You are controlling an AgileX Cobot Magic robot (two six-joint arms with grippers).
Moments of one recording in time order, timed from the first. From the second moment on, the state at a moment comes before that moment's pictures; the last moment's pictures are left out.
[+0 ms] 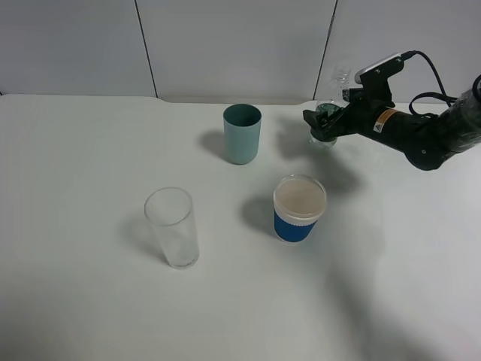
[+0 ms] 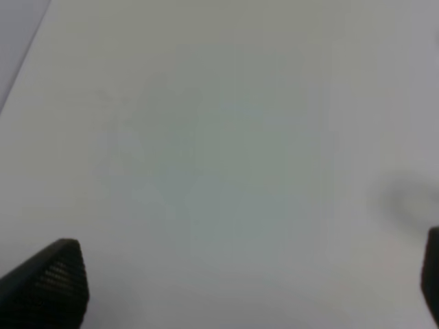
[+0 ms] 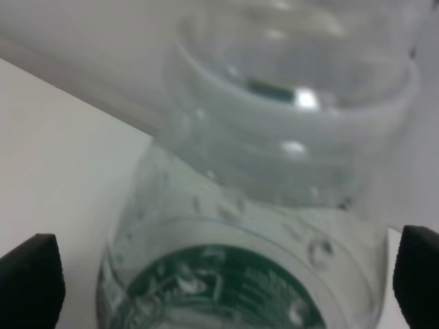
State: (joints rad) left arm 0.06 -0.01 -0.51 0.02 1.05 0.01; right arm 0.05 2.14 -0.96 -0.46 -0.91 0.10
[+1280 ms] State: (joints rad) left arm 0.06 -0.01 -0.51 0.02 1.05 0.01; right arm 0.08 2.13 -0.96 -0.44 -0.73 0.16
